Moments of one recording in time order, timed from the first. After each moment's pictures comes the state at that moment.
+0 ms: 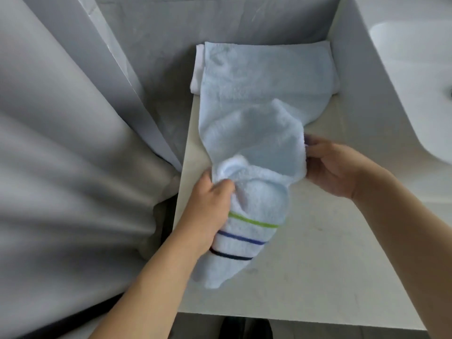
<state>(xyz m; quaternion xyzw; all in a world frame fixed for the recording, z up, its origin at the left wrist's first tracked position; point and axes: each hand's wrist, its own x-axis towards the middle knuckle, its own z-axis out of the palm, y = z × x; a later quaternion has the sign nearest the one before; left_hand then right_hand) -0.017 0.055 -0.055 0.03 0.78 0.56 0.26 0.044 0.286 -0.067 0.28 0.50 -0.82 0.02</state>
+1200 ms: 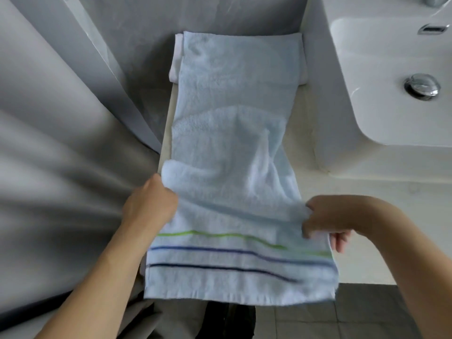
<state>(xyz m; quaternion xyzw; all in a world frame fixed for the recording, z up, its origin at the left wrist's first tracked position) -0.023 0.014 -0.059 0.06 0.97 0.10 0.20 0.150 0.263 -0.020 0.35 0.74 -0.36 0.46</state>
